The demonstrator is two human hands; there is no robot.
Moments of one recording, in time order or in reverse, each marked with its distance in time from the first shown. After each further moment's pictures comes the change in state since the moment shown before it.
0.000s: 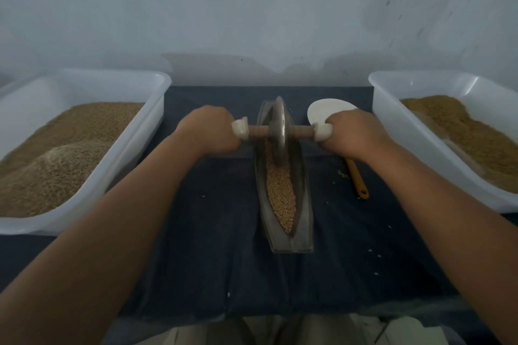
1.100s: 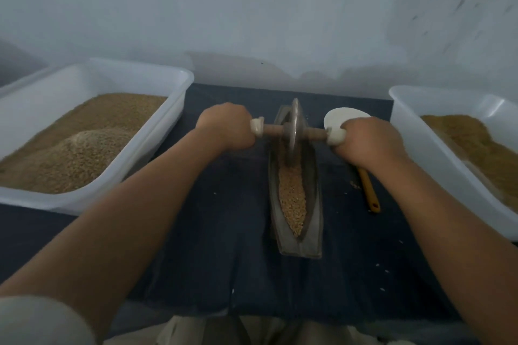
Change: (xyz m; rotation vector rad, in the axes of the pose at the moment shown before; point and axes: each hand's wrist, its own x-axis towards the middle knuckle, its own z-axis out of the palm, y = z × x) left_hand 0.010 -0.002 0.008 0.039 0.082 -0.097; right_hand -0.003 -0.009 -0.007 -0.043 0.078 0.036
